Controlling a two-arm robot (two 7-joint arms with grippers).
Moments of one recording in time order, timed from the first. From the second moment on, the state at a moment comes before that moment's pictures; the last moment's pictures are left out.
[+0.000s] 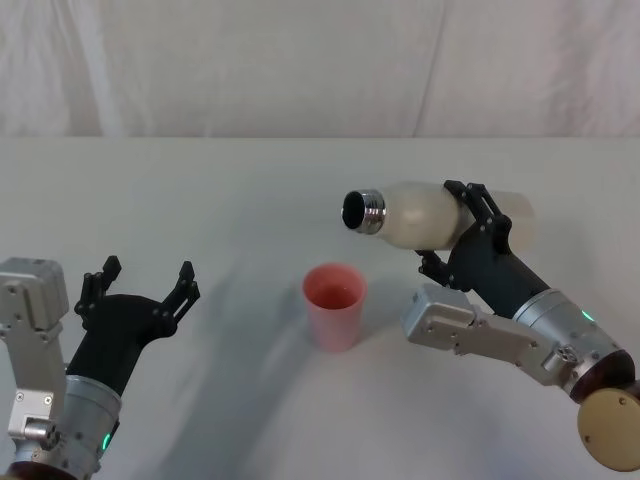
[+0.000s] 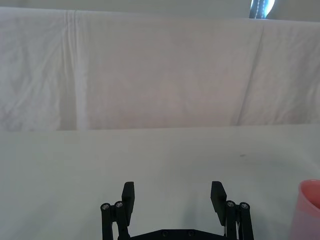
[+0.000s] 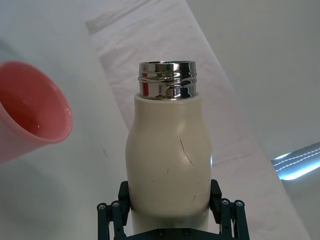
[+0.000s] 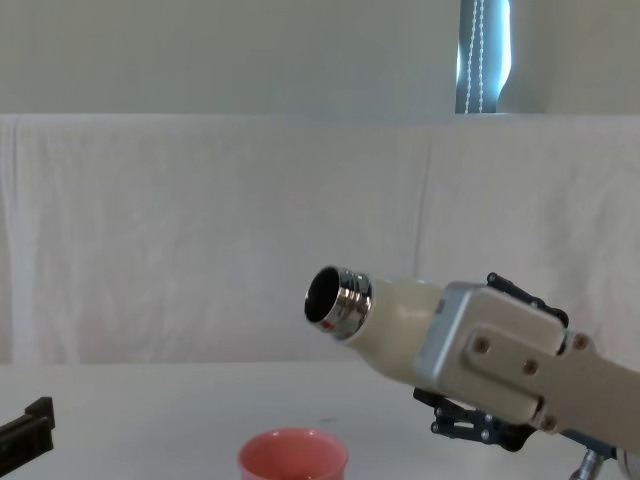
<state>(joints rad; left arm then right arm) 0.27 0.24 0.04 -1.85 -0.25 -0.02 -0.02 0.17 0.32 -0.47 -1.60 -0.74 -0.08 0.05</state>
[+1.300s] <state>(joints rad) 0.27 0.24 0.04 -1.85 -0.25 -0.02 -0.02 0.18 0.36 -0.54 -1.58 -0.88 -0.04 -0.03</state>
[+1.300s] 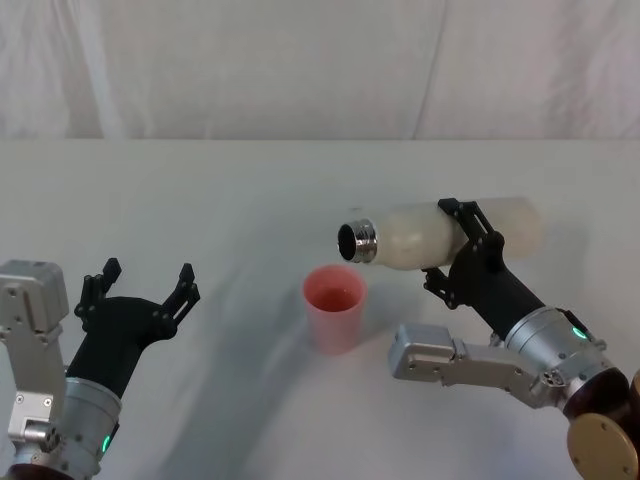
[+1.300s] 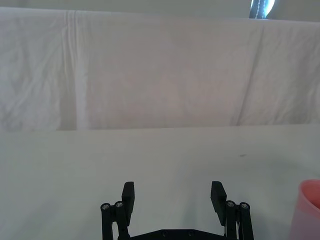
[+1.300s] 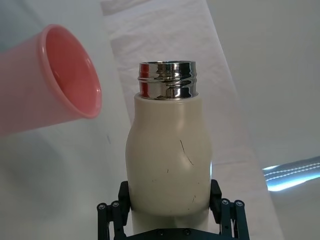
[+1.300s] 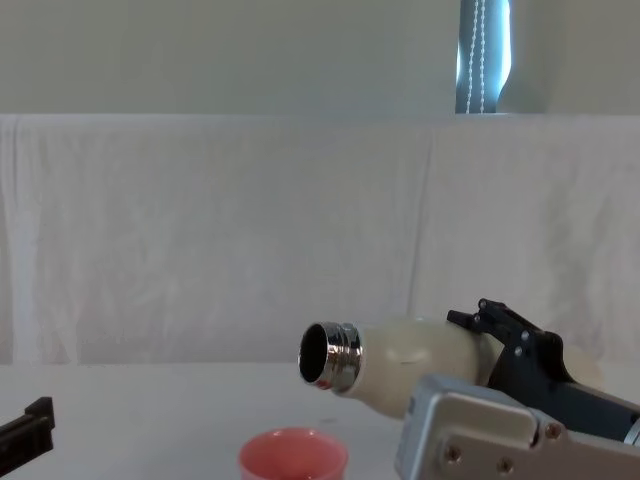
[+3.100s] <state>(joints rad) 0.27 0.24 0.04 -1.85 -0.25 -0.02 -0.02 0.23 0.42 -0.61 -1.57 -1.00 -0.01 -0.05</state>
